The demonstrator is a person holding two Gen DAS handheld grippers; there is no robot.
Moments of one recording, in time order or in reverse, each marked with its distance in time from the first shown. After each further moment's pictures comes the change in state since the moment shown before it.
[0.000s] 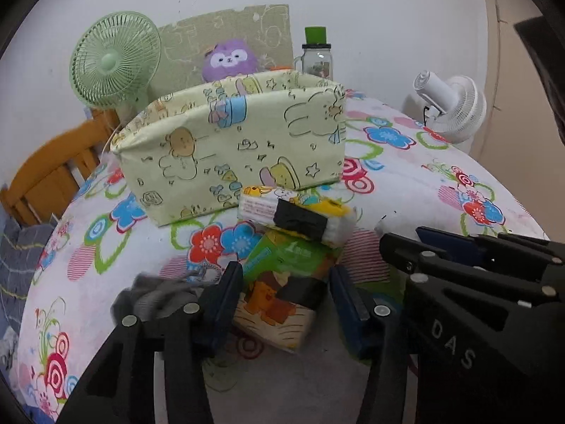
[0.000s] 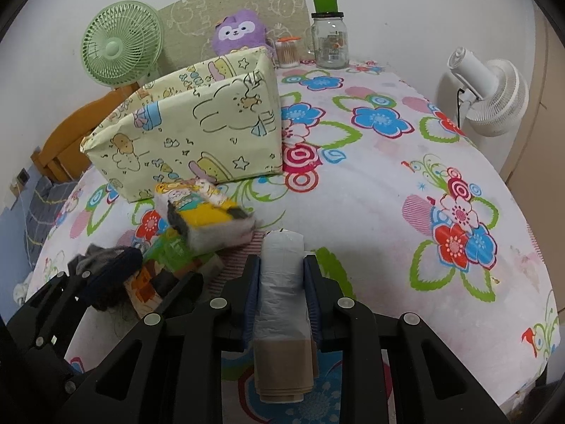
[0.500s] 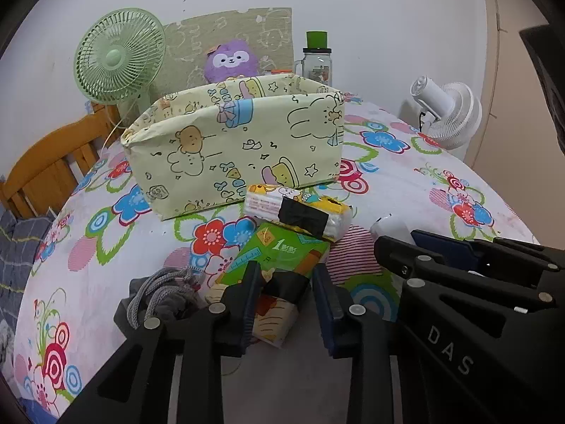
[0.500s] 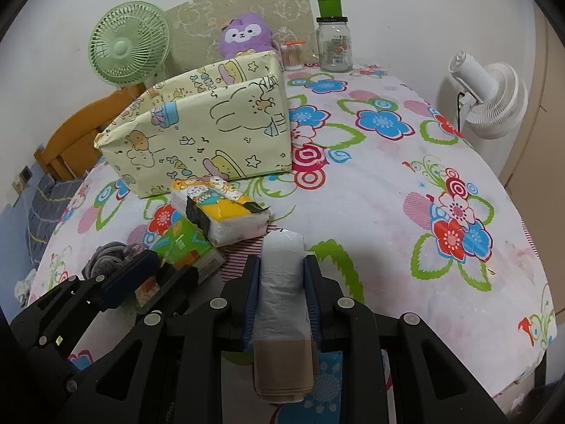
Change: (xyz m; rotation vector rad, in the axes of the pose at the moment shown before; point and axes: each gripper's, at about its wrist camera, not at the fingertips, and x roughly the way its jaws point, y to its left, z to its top) left arm -0.015 0.004 -0.005 -0.030 -0.005 -0.033; right arm -0.013 0.009 -0.004 -0.012 -0.011 0.002
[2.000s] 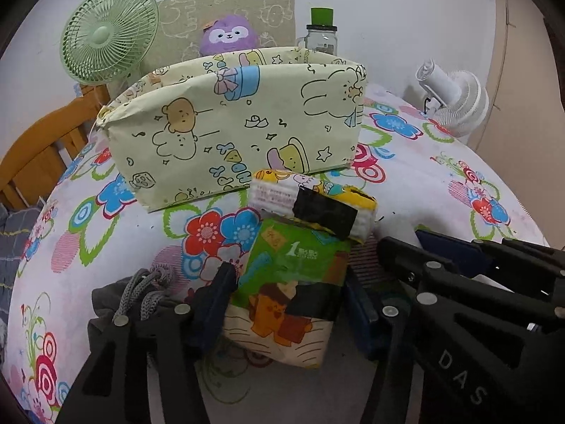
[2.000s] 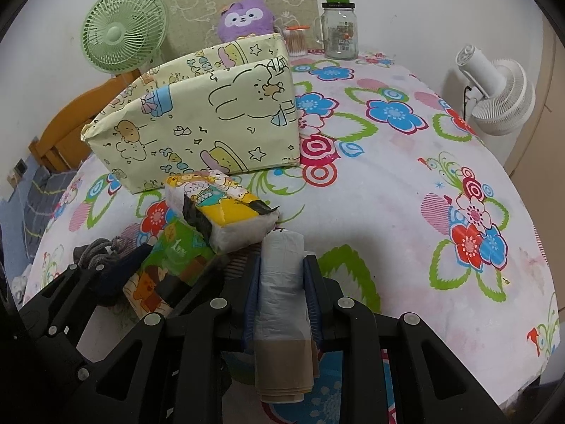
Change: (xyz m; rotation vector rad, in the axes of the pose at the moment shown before) left arm 0.032 0.011 0.007 -0.009 0.088 -0.028; right arm 0.021 0.008 0.009 -0.008 0.058 -0.014
